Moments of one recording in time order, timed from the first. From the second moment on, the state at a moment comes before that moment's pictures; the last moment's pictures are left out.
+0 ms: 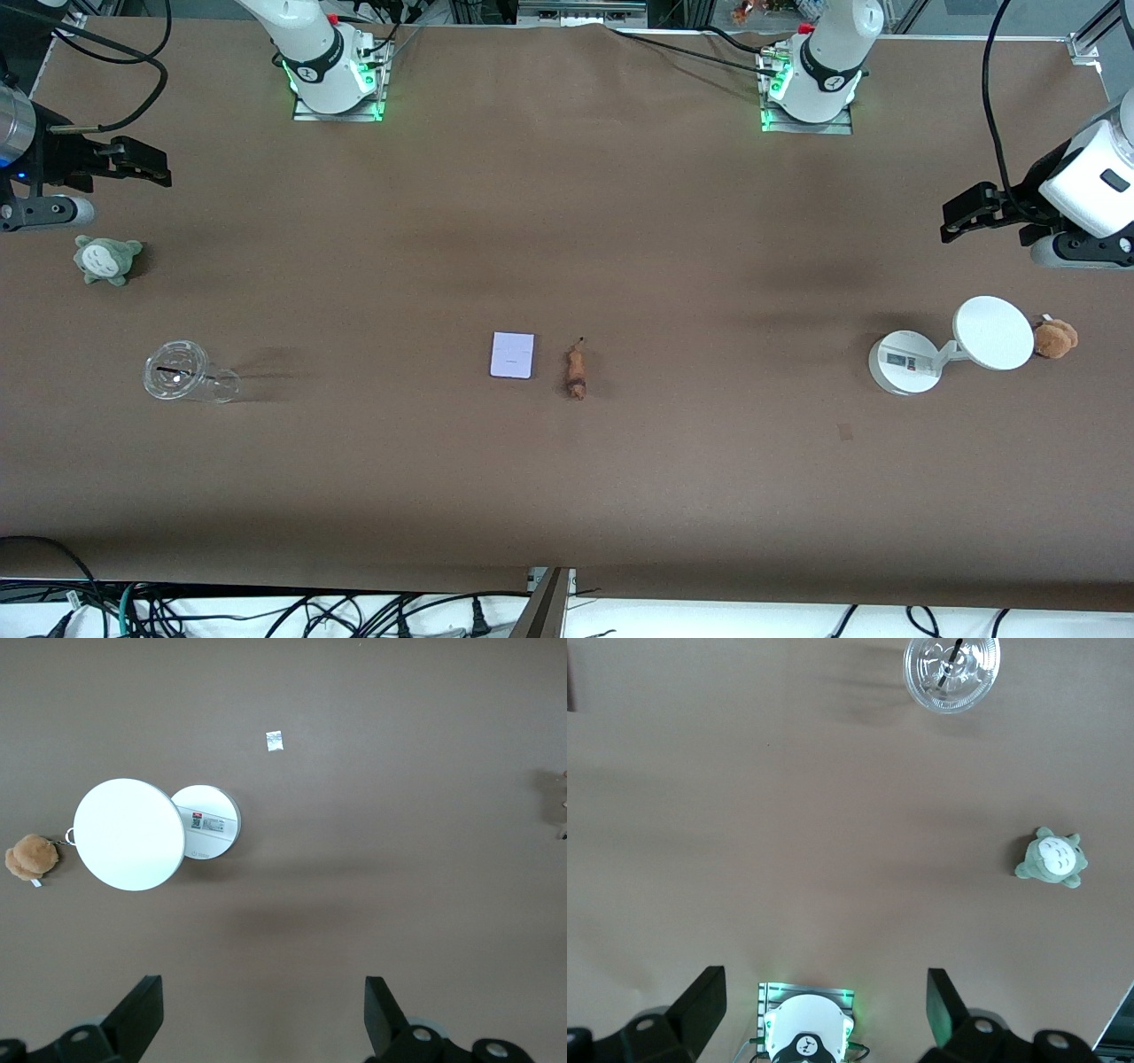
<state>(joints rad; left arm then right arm) 0.02 0.08 -0.06 -1.52 0.01 1.53 -0.03 0.02 0.04 -0.01 -1.56 -0.06 1.36 -0.10</state>
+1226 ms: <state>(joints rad) 0.02 0.08 -0.07 -1.52 0.01 1.53 -0.03 0.03 0.04 -0.01 -1.56 -0.06 1.36 -0.10</state>
